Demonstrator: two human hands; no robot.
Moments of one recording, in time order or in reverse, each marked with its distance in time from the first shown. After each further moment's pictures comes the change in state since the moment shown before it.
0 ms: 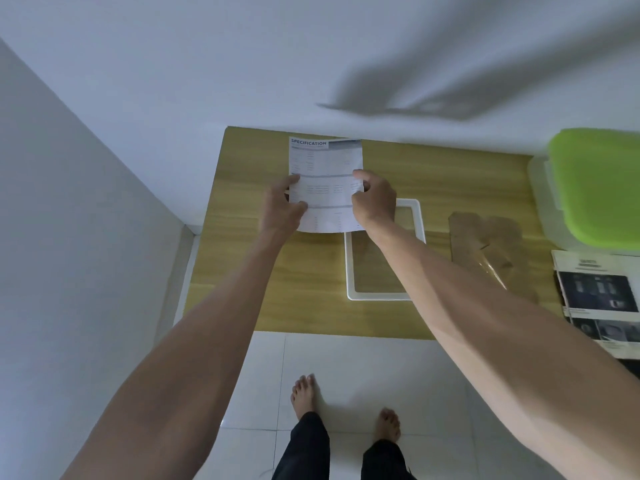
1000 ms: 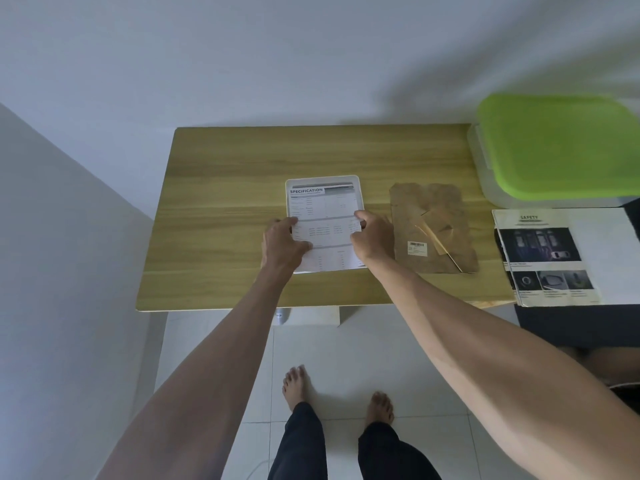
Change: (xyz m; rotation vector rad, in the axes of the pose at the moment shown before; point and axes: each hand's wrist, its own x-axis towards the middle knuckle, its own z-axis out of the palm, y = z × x) left_hand -0.108 0.003 0.116 0.356 -0.025 -0.029; right_hand -0.054 0.146 -0.082 -0.122 -0.056 0.076
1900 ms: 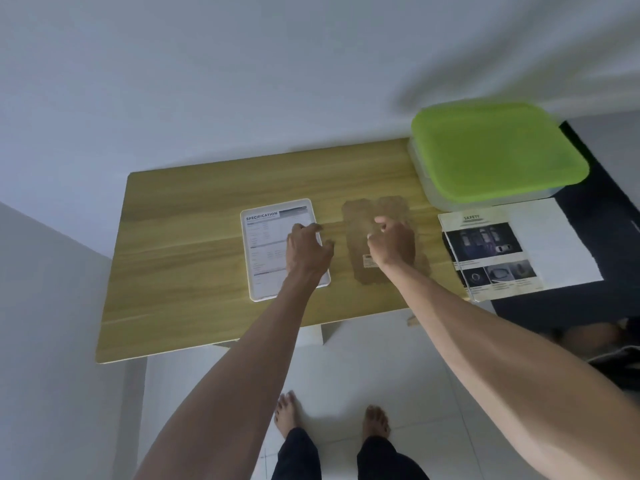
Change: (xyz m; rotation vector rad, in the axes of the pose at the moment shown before) left_hand -0.019 0.113 0.067 0.071 -0.094 0.123; right_hand 0.016 0.055 -0.099 -0.016 0.241 0.130
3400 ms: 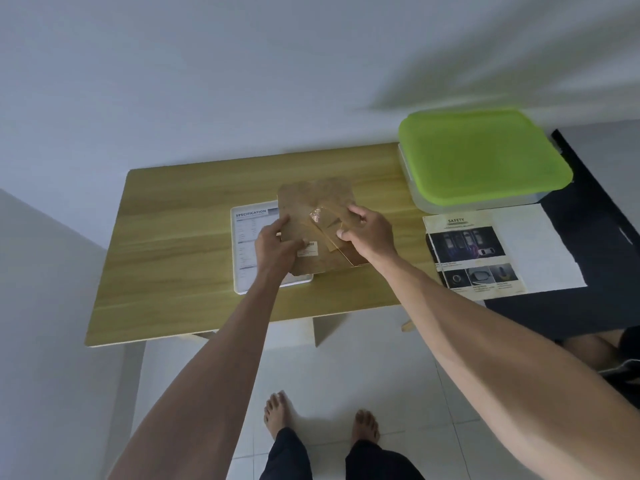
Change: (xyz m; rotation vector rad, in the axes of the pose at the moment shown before) left_hand -0.017 -0.004 -0.014 -0.462 0.088 -0.154; right_hand -0.004 -0.008 -0.037 0.284 -0.252 -0.134
